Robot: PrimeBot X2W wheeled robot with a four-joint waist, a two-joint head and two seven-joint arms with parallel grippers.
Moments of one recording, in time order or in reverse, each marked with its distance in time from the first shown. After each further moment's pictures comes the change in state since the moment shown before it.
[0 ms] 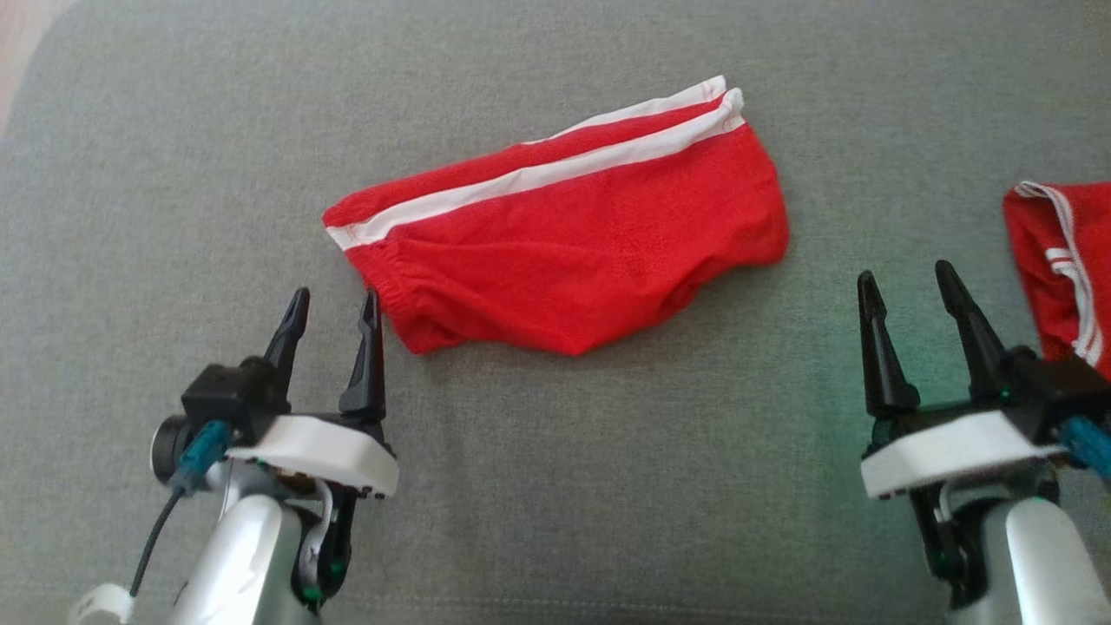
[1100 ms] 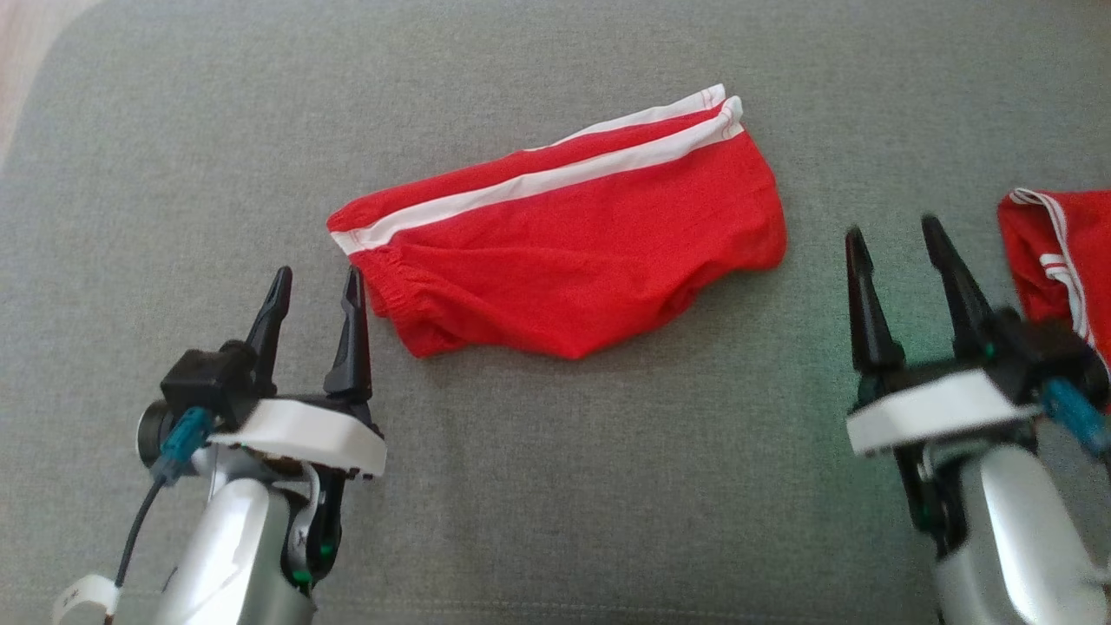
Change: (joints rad) left arm -0.040 -0.011 0.035 0.022 0.002 -0.017 -0.020; right arm -0.183 -0.034 0.037 0.255 0.016 0.000 -0.143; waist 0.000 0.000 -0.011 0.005
